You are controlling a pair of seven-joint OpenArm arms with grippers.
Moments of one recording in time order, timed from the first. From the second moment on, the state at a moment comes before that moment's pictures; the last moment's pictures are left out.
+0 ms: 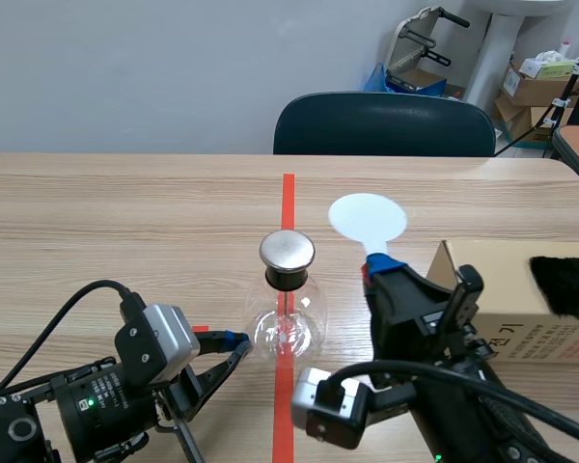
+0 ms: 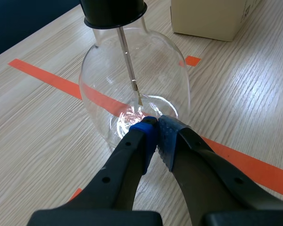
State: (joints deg) left arm 4.5 -29.7 41.0 69.1 1.5 -10.3 -35.4; right arm -31.1 10.7 -15.2 91.6 -91.3 -34.0 2.1
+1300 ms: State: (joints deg) left arm 4.5 -29.7 41.0 69.1 1.5 -10.3 -35.4; right arm -31.1 10.7 -15.2 91.6 -91.3 -34.0 16.0
